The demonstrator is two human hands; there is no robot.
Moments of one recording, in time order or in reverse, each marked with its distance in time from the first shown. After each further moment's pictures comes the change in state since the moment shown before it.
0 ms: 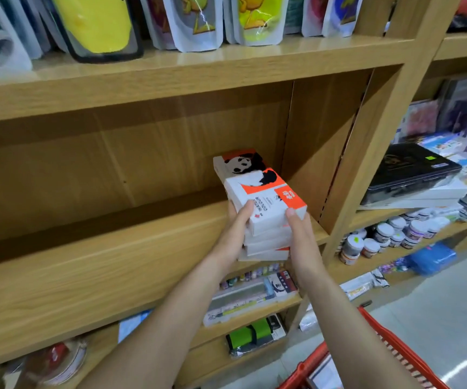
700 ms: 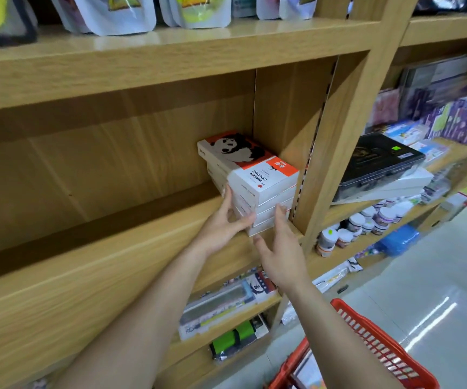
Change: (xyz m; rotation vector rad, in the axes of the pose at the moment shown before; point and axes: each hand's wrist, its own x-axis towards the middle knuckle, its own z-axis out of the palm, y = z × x) left_hand 0.093 -0.033 0.007 0.361 -0.235 0.014; right_hand 0.033 0.045 -0.035 -0.819 0.107 -0.182
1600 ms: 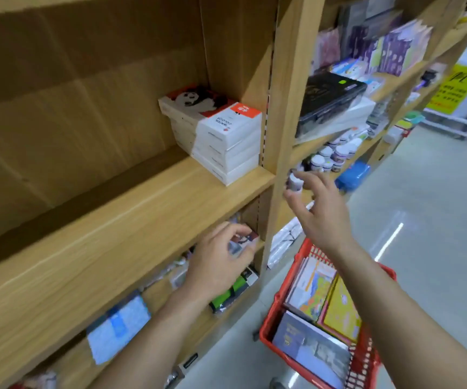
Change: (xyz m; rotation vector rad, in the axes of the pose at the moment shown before) left_hand -0.148 -0.033 0.041 0.518 0.022 0.349; right_hand -0.085 0.004 -0.080 -0.174 0.354 -0.009
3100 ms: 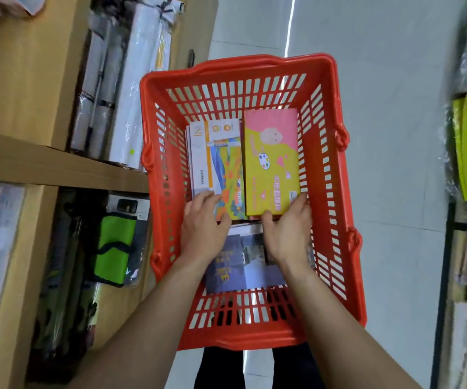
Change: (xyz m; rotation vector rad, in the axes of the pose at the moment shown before) left_hand -0.013 -0.199 0.482 0.296 -0.743 -0.067; right_hand -0.307 0.373 0.184 -0.155 -0.023 1.458
